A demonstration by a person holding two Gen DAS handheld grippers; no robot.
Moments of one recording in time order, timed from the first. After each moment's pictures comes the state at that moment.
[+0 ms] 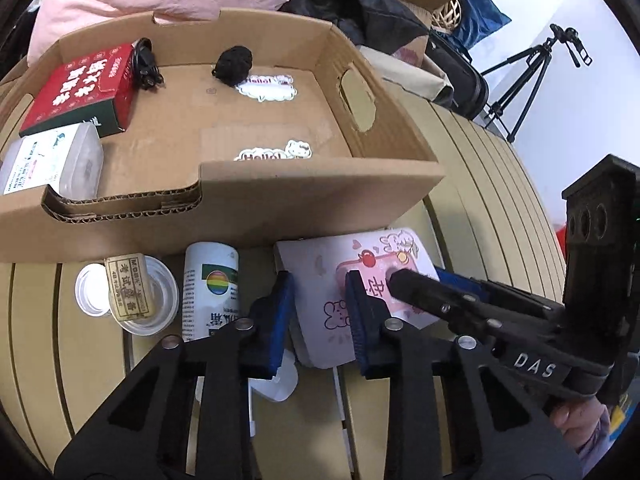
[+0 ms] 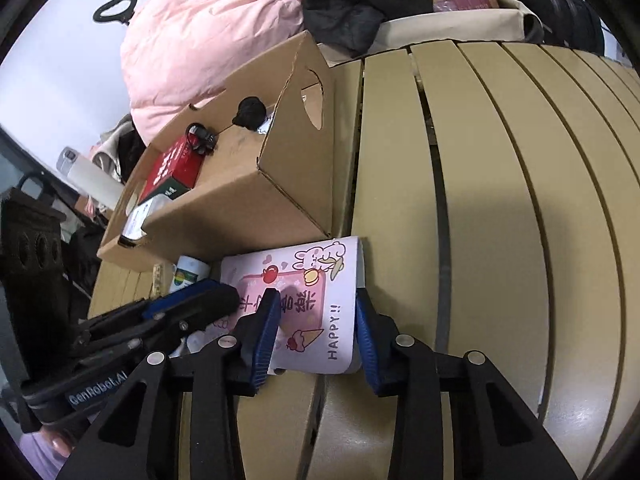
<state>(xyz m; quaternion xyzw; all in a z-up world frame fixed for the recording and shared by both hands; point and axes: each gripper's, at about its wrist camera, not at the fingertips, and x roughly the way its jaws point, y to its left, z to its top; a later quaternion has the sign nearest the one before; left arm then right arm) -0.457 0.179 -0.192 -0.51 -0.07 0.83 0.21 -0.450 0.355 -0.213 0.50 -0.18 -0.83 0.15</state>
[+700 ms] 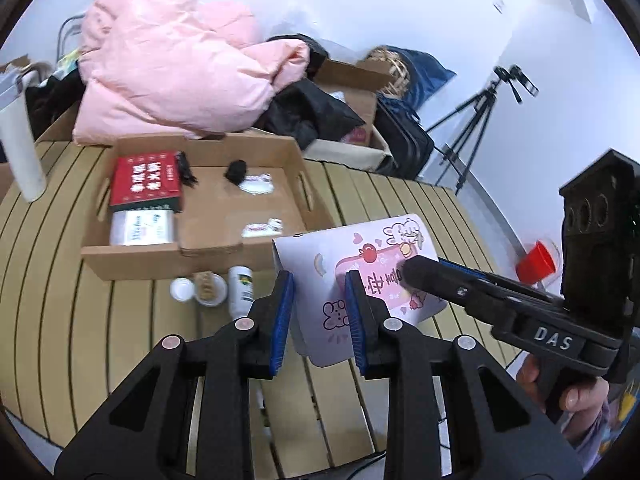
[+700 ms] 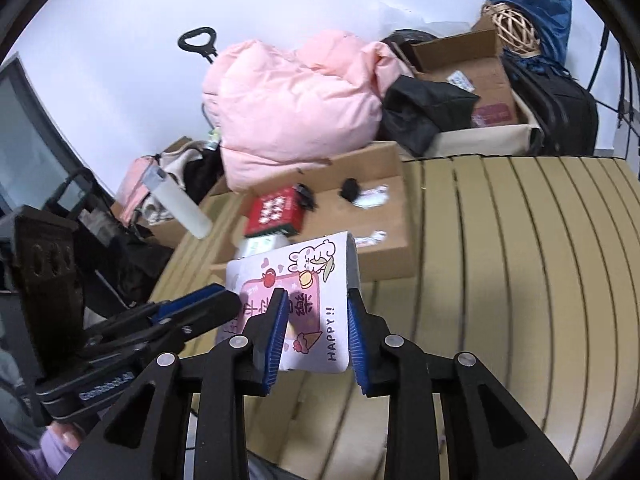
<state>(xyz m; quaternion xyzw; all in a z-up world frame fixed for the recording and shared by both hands) -0.375 0.123 -0.042 -0.42 -0.09 0.87 0.24 -0.363 0.313 -0.045 0.41 -0.16 -0.88 0.17</state>
